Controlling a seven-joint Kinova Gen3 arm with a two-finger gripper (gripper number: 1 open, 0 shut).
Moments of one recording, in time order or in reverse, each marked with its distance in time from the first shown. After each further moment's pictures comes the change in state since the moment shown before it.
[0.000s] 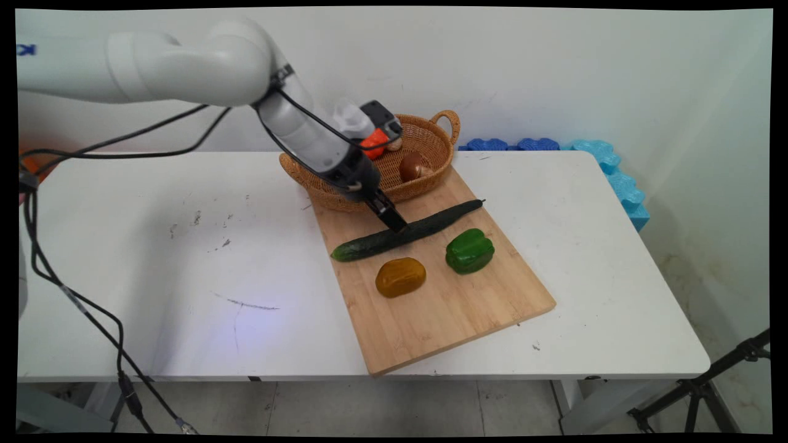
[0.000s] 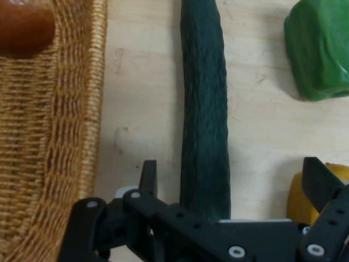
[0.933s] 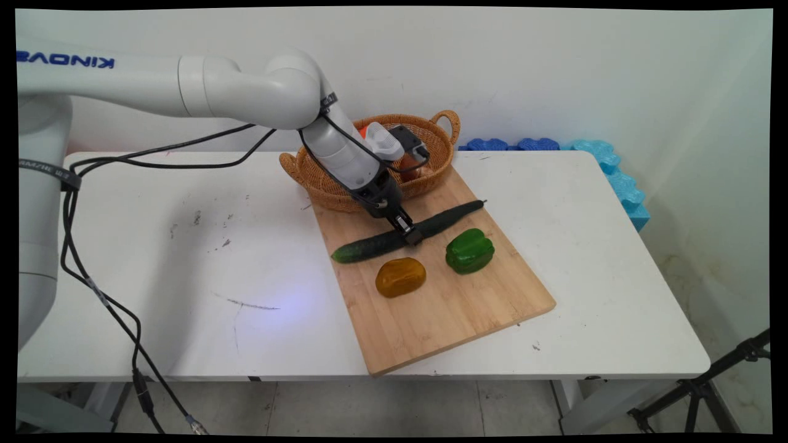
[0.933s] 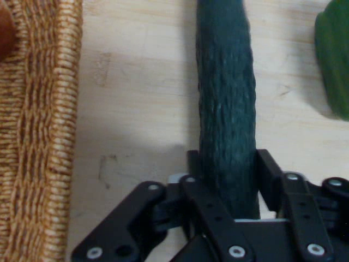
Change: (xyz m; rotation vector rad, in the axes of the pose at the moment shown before) arm 0.016 0.001 0.060 0.002 -0.053 0.002
